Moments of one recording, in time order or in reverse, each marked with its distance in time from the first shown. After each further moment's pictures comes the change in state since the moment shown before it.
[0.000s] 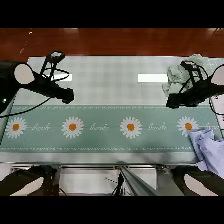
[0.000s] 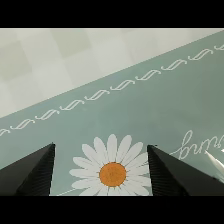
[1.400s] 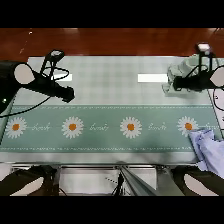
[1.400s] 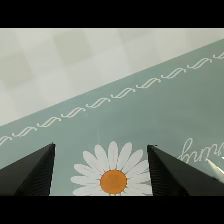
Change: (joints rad) left arm 0.001 0.000 0.000 0.000 0.031 0.000; right arm -0.014 -0.006 0.002 -0.235 -0.424 0.246
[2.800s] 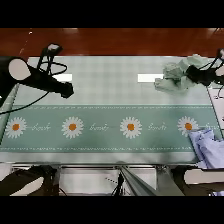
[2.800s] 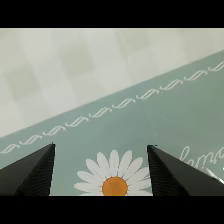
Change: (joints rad) left arm 0.008 0.000 0.070 0.000 -0.019 0.000; right arm -0.340 -0.437 0.193 0.448 -0.310 -0.146
